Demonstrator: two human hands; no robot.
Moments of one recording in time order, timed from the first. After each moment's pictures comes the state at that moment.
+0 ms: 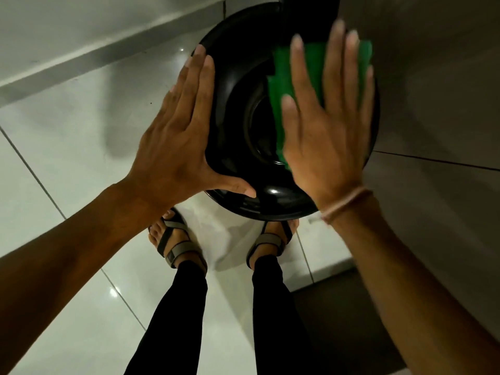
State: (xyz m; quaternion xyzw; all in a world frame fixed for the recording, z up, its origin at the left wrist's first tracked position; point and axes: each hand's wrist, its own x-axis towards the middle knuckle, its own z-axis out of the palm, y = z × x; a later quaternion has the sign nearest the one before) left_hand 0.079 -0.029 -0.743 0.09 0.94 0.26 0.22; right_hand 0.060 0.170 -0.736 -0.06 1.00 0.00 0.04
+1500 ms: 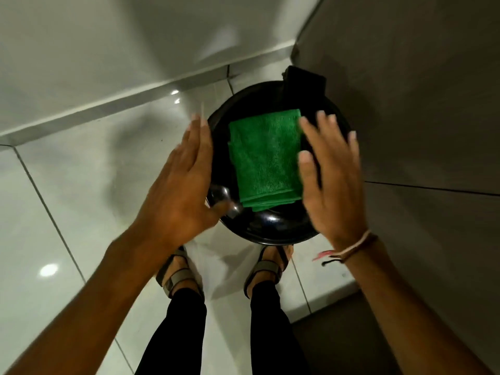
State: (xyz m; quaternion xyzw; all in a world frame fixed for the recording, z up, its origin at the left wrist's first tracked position) left_hand 0.106 -0.040 -0.701 0.04 0.92 0.27 0.28; right_hand 0.087 0.189 -0.698 -0.05 0.97 -0.23 0.06
